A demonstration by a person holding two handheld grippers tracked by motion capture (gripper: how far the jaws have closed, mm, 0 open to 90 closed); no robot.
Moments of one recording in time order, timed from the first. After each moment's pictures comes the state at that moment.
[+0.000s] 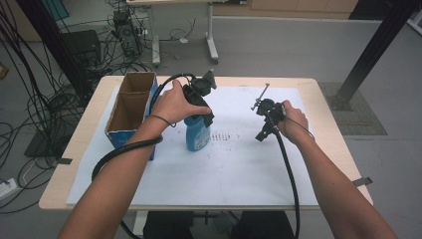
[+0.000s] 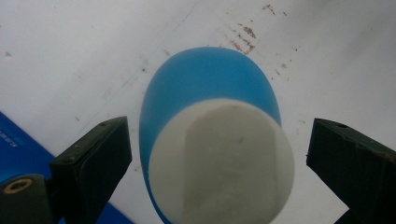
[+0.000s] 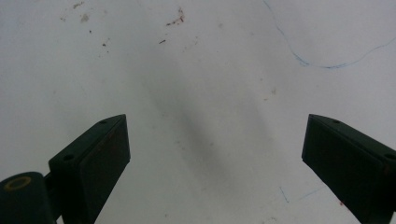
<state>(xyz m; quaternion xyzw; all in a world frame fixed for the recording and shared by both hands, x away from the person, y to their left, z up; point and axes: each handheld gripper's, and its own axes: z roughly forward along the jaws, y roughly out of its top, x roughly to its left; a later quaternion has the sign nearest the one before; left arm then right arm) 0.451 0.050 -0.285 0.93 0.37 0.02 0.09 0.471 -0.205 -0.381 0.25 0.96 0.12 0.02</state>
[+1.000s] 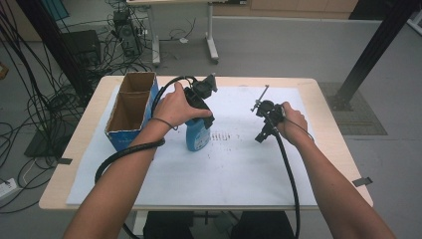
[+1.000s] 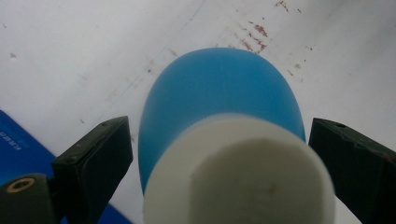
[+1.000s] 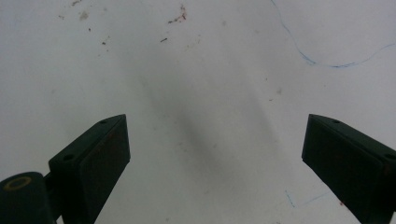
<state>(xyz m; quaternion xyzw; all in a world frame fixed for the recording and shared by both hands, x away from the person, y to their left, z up) 0.451 0.047 -0.295 0.93 0.37 0.04 0.08 0.470 -0.205 -0.386 0.25 0.96 0.13 0.02</state>
